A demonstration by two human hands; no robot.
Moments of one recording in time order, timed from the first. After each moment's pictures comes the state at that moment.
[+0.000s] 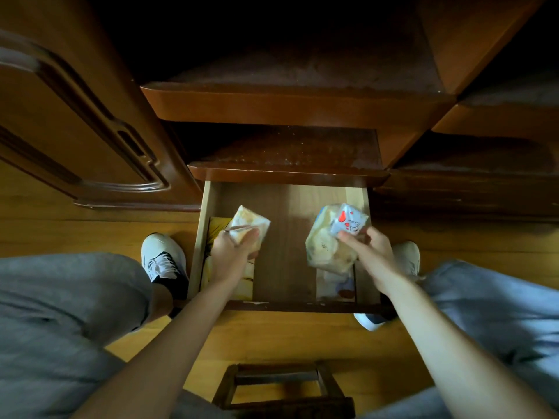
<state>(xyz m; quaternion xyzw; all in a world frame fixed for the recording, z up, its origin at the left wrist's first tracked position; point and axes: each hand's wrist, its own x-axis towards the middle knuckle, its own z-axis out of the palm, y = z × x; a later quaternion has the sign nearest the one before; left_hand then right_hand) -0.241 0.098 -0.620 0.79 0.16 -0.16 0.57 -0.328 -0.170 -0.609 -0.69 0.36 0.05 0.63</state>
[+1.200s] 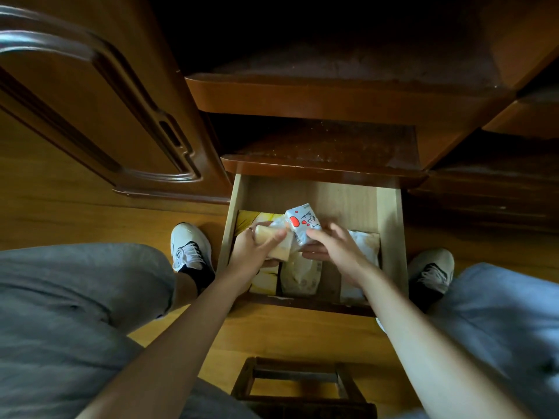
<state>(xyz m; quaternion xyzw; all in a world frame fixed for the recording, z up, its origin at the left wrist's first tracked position) -0.243 0.122 -0.606 0.73 0.14 -0.27 0.61 -0.279 -0.075 -0.619 -0.61 0.29 0.22 0.71</state>
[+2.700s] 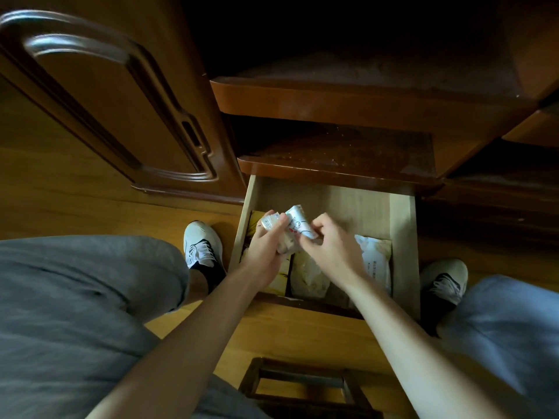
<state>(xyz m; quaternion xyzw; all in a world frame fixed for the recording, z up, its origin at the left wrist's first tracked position) -0.240 0.114 -0.597 0.47 0.24 -0.30 0.80 -0.279 -0.037 -0.583 -0.92 0.11 0.05 0.37</state>
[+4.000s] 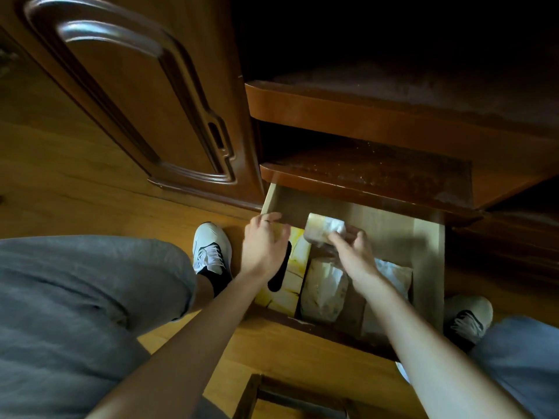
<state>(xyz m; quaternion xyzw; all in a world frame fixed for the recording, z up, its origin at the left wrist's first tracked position) -0.206 0.140 -0.610 0.91 0.07 -0.13 0.39 -0.229 -0.055 -0.647 -0.75 0.34 0.16 0.54</state>
